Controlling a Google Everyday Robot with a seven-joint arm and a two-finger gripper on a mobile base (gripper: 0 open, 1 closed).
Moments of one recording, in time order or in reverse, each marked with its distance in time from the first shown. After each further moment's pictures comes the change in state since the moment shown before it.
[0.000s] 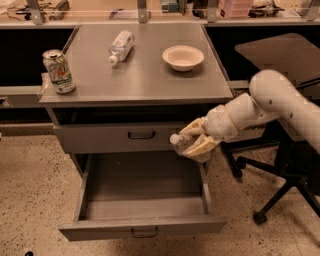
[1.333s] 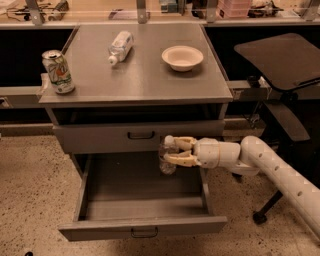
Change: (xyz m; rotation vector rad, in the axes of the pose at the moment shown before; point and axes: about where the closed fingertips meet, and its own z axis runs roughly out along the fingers) arm 0.024 -0.021 0.070 0.282 -0.663 0.156
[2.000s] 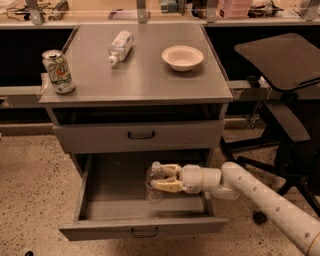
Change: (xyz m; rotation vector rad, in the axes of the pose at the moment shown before) arm 0.089 0.056 0.041 -0.074 -0.050 0.246
